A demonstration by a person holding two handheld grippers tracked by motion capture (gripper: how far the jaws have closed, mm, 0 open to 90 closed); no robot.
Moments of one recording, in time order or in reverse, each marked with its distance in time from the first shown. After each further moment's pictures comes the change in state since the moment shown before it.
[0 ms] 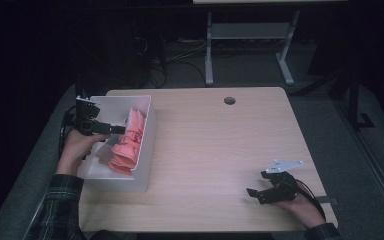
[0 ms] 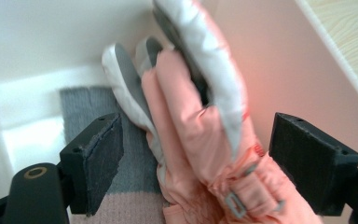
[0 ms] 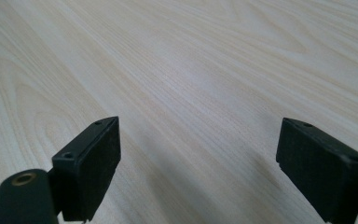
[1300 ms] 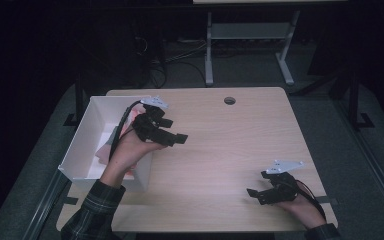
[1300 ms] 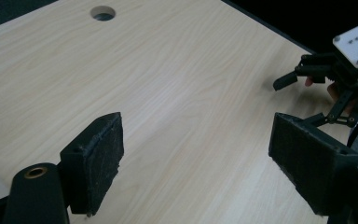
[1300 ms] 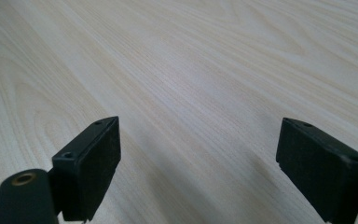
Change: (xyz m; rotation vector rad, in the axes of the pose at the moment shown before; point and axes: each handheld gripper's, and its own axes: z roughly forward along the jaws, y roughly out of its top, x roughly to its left) left arm -0.197 0.024 0.038 -0.034 -0.219 0.409; right arm 0.001 0.000 -0.001 -0.007 -0.009 -0.011
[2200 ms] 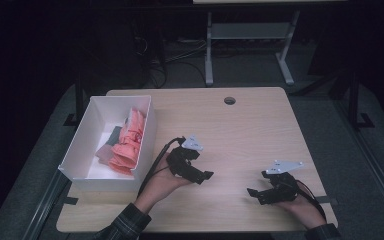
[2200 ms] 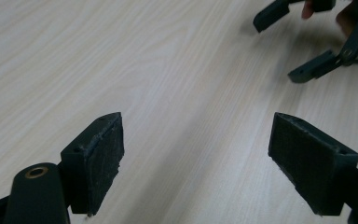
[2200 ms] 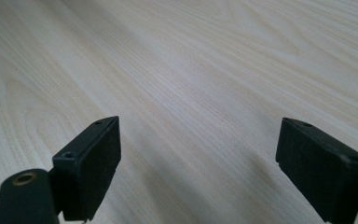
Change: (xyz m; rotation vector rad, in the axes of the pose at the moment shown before) left arm -0.052 -0.059 0.092 0.091 -0.026 0.134; right arm 0.000 -0.001 0.001 0.003 -0.018 -0.006
